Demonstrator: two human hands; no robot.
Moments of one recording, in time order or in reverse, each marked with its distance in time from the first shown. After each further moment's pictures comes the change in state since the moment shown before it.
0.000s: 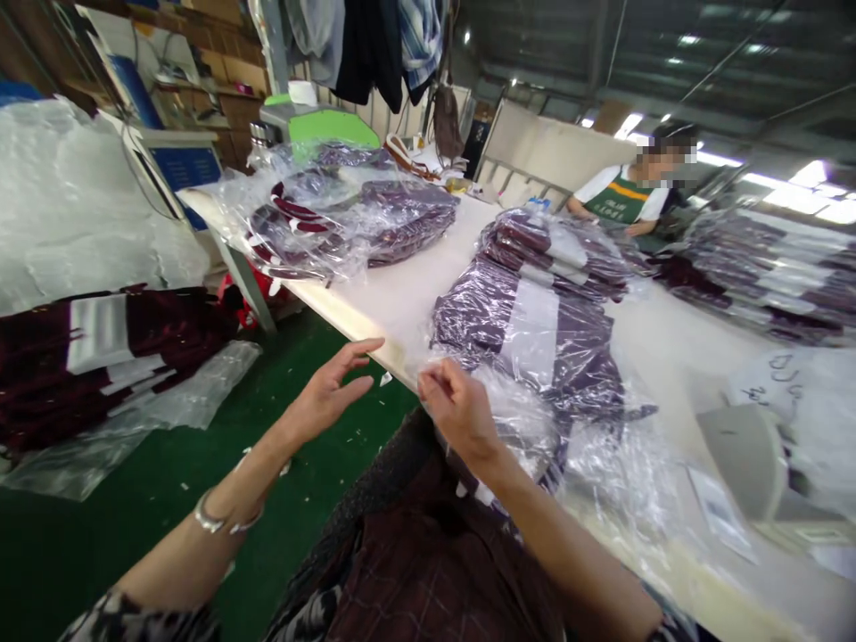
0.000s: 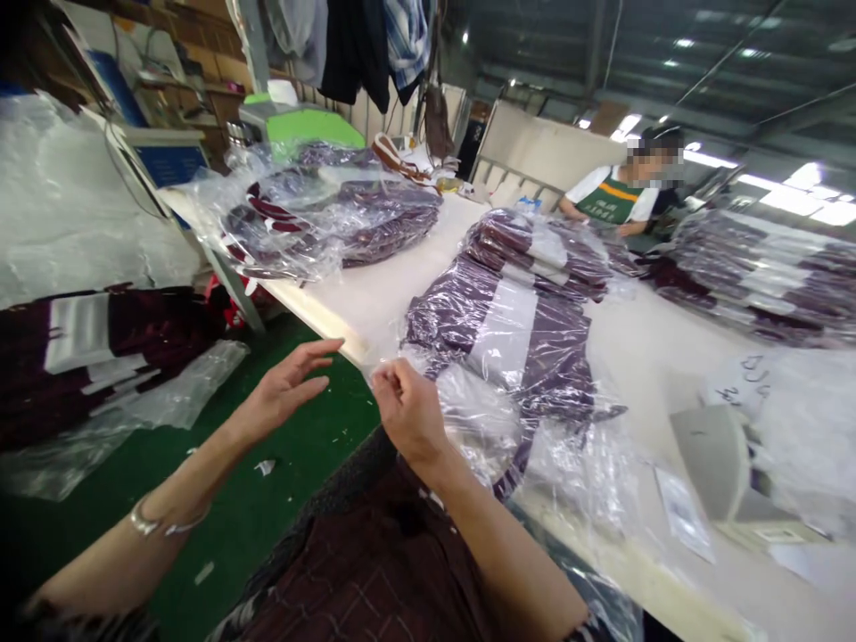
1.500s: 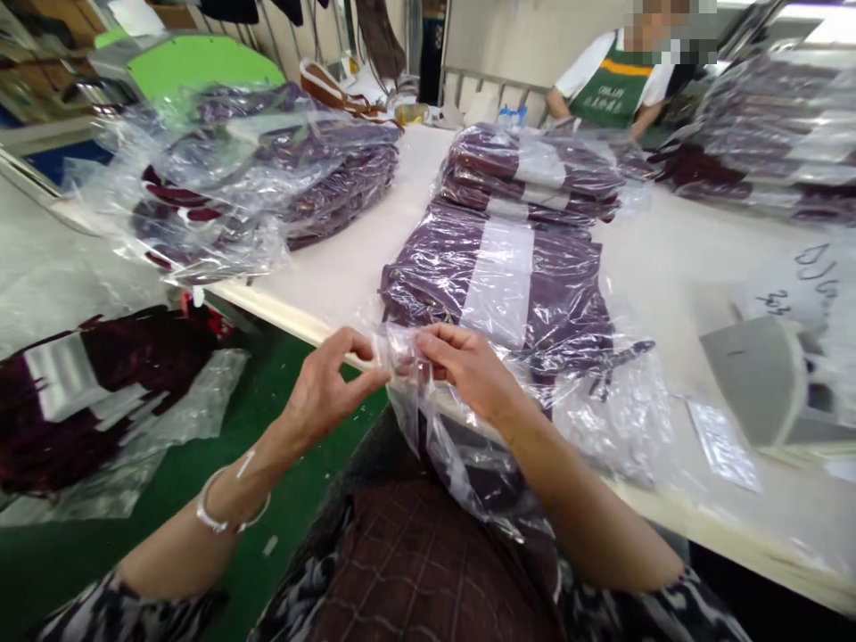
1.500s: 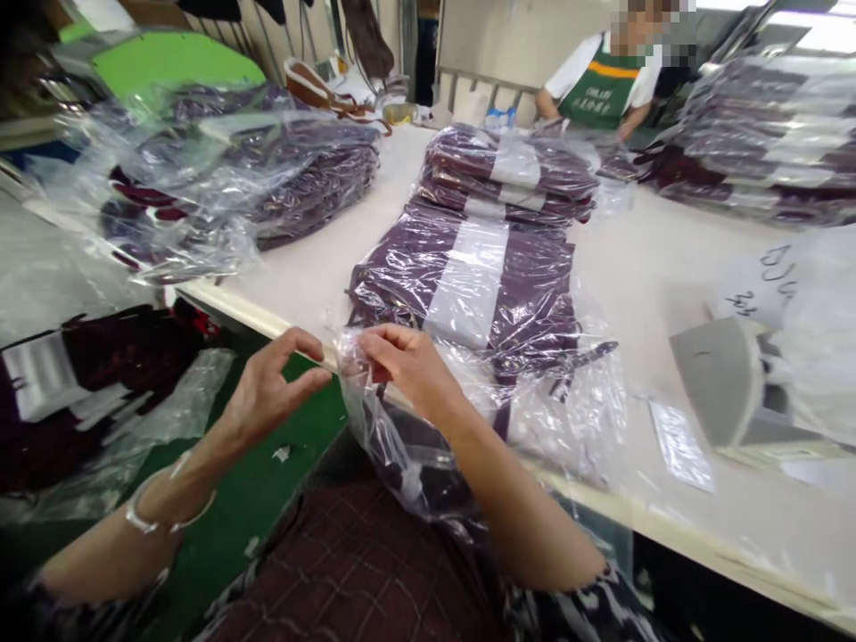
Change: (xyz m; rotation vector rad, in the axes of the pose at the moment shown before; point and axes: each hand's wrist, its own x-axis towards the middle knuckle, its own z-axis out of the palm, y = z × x) left_hand 0.054 0.026 0.090 0.446 0.002 -0.065; right_hand 0.023 0.047 -0.087 0.824 -0.140 0.416
